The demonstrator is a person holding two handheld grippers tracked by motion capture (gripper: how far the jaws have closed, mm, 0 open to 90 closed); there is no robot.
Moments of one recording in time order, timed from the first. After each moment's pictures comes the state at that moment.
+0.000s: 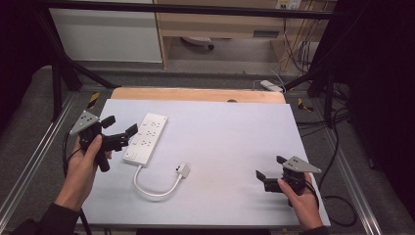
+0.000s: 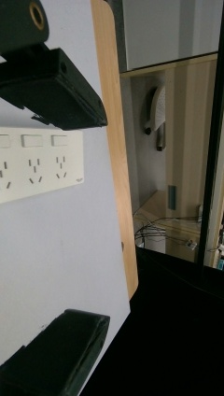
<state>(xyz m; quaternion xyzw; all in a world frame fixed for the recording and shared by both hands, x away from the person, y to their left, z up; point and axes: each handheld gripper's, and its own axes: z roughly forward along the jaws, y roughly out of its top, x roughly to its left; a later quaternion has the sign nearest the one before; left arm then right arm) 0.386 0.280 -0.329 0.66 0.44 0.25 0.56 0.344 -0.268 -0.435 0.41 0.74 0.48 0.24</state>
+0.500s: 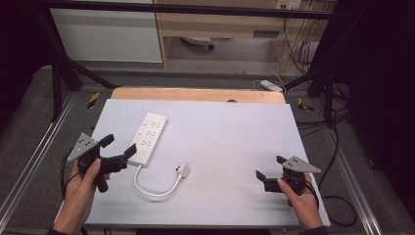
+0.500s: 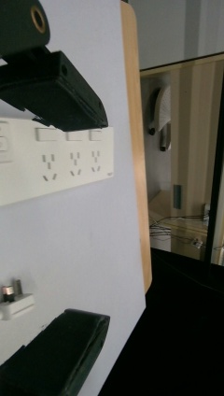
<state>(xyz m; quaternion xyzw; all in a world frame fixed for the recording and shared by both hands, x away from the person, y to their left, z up) 0.340 0.282 -0.366 0.66 0.44 0.26 0.55 0.345 -0.268 -0.435 0.41 0.74 0.48 0.24</state>
